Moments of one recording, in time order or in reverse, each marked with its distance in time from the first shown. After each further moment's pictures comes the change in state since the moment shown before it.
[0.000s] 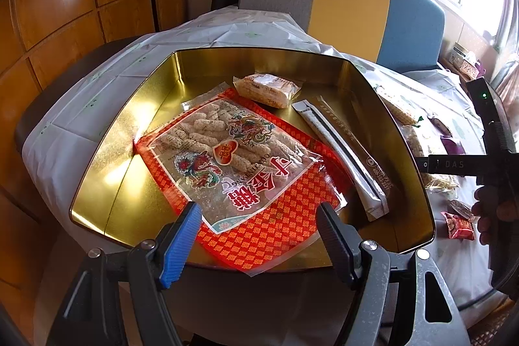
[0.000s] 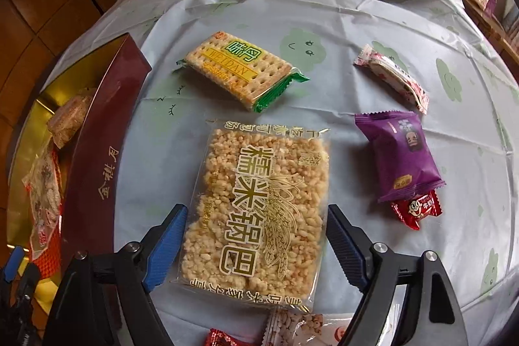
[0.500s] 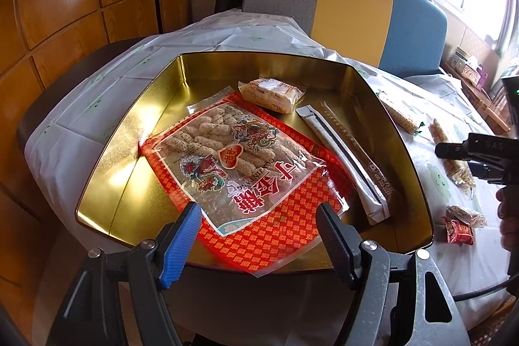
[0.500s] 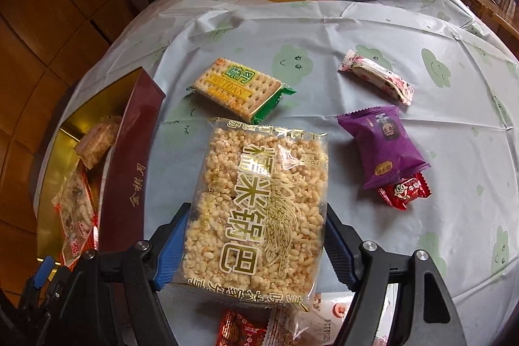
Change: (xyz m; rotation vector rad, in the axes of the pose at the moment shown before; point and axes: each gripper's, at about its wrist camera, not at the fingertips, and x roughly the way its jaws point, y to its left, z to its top) left arm -0.004 0.004 0.002 -0.013 -0.013 0.005; right arm -0.037 -0.031 -0.010 0.126 -0.073 0.135
